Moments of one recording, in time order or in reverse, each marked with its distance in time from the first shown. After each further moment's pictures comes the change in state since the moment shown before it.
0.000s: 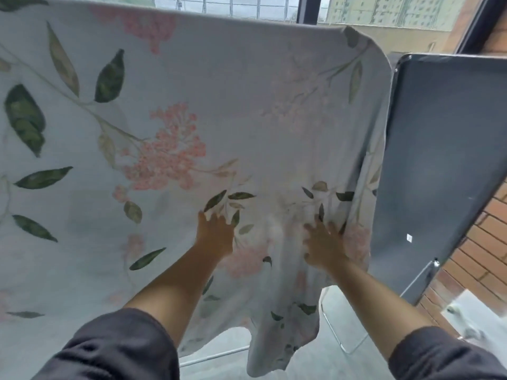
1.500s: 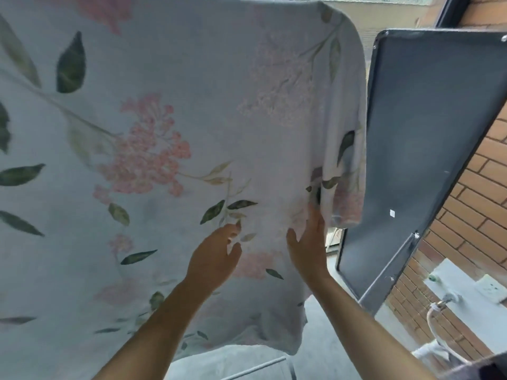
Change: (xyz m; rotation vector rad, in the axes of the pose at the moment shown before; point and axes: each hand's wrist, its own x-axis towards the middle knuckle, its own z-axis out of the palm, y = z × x) left_hand -0.081 0.034 0.030 -0.930 0.301 0.059; right_hand -0.081 -0.043 -0.009 1.204 0.478 0.310
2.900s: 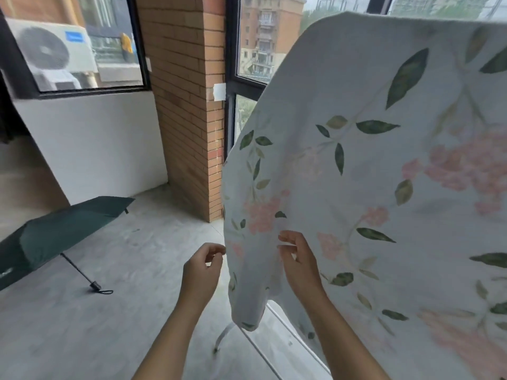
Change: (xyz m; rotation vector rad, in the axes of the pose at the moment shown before) left_hand -0.533 -0.515 -0.536 -0.221 1.078 -0.907; right_hand -0.525 -0.570 0.562 0.473 -1.175 -0.307
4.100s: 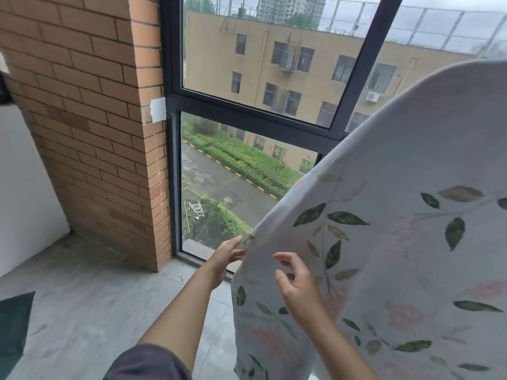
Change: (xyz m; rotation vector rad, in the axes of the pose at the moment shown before) left_hand 0.428 -0.063 0.039 -0.403 -0.935 -0.453; right_hand 0.217 -0.056 0.210 -0.307 0.327 0.019
